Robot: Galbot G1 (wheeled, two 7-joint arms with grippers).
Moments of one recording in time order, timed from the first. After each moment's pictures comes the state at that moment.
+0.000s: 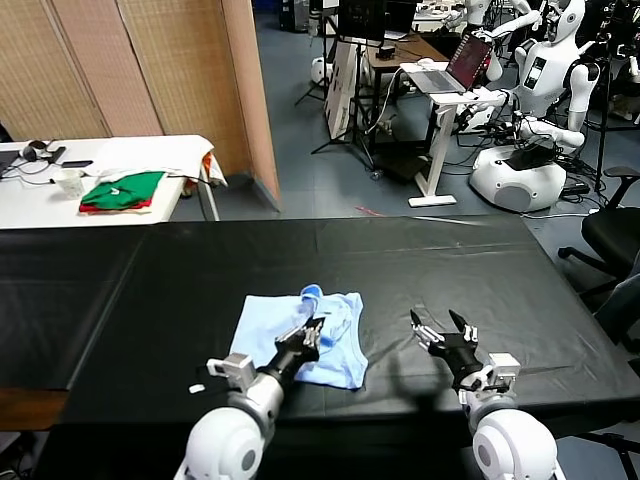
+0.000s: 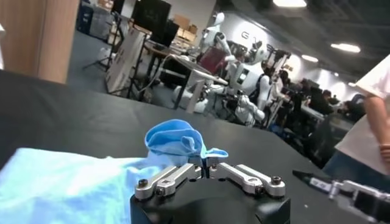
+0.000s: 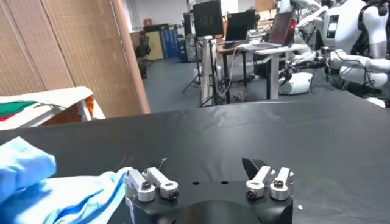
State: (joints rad) left arm 1.33 -1.40 -0.19 -2.07 -0.50 0.43 -0.07; right arm -1.42 1.27 0.52 2.13 0.45 -0.44 0.12
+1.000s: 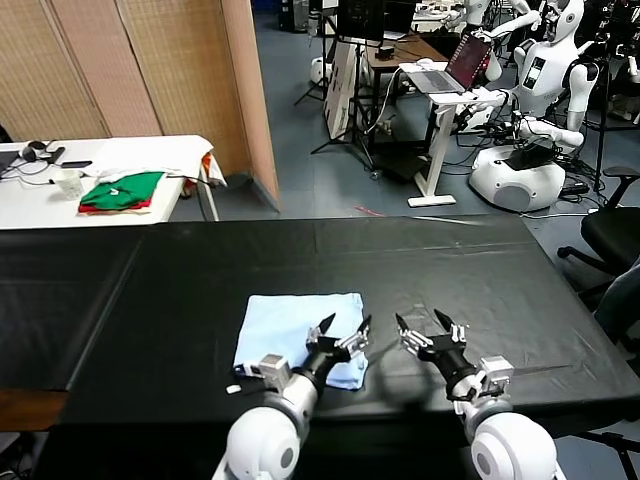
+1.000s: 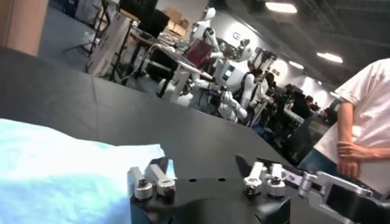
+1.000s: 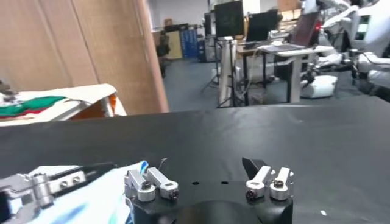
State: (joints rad) left arm 1.31 -1.48 -0.15 -2.01 -0.39 0.37 -0.05; right arm -1.40 1.20 0.44 2.13 0.45 -0.43 0.08
